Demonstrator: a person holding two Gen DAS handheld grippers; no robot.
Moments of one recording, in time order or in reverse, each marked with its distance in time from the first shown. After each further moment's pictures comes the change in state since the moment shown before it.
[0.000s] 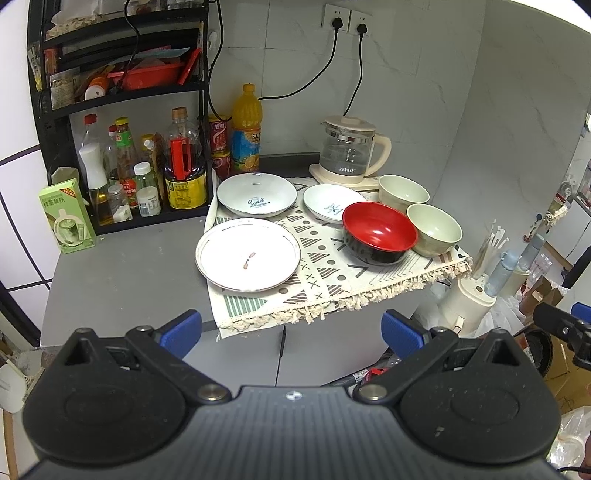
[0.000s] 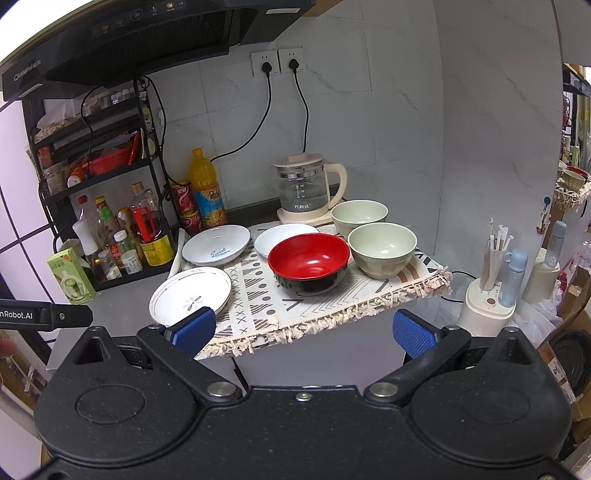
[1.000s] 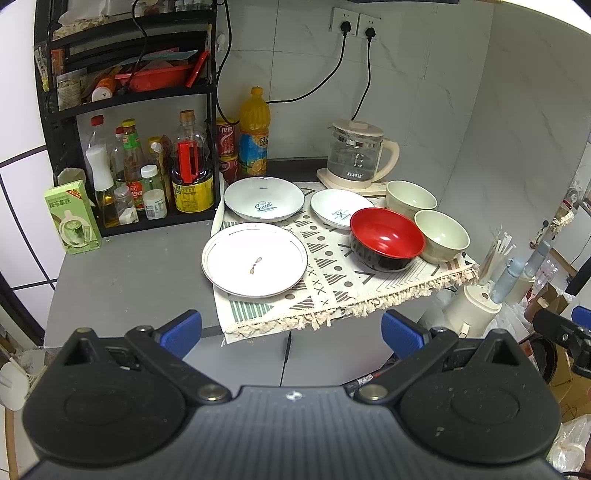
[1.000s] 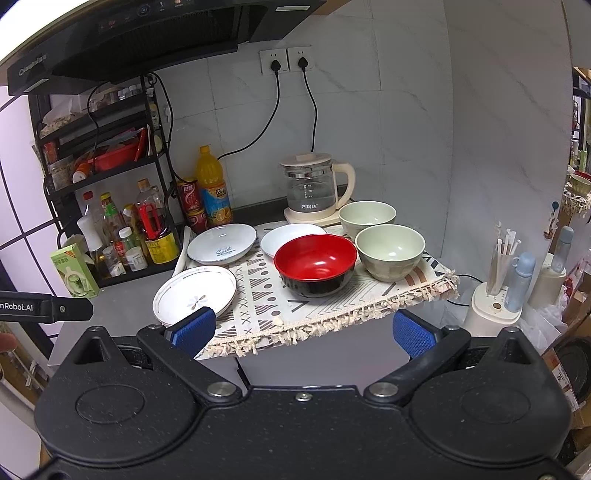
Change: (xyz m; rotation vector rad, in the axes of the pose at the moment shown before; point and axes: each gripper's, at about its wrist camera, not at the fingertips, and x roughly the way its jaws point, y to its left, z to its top) left arm 0.003 0.003 0.001 -0.016 -0.015 0.020; right arm 0.008 0.003 0.004 -0.025 0.003 0.022
